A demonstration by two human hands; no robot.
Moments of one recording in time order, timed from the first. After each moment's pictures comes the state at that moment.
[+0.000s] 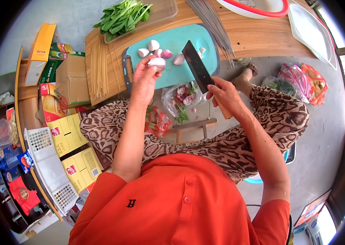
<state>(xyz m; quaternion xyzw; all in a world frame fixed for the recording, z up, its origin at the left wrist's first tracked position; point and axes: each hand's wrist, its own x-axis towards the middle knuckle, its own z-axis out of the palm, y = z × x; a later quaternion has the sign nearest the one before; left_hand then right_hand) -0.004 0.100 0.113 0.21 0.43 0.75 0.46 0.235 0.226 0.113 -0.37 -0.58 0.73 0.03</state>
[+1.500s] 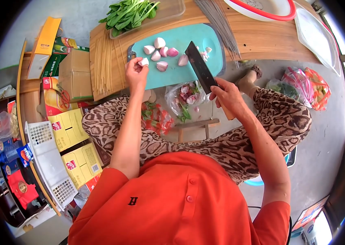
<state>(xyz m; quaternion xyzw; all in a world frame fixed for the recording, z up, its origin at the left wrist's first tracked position) -0.068 0.083 0.052 0.28 0.80 0.53 0.06 0.231 0.223 0.112 -0.36 -0.58 0.73 0.02</state>
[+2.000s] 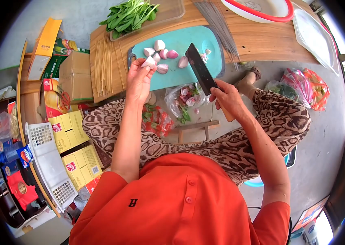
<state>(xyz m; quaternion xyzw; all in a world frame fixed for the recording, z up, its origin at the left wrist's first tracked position) -0.031 0.084 0.111 0.16 0.47 0.77 0.40 0.233 0.222 0.109 -0.36 -0.60 0.72 0.03</state>
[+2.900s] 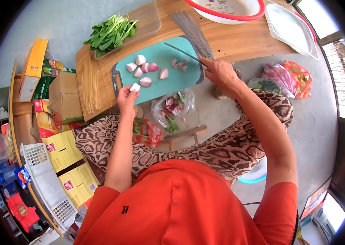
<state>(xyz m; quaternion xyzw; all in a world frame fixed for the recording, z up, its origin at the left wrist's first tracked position) -0.046 0.060 0.040 0.12 0.71 0.65 0.27 0.225 0.305 0.118 -0.30 -0.91 0.27 0.08</state>
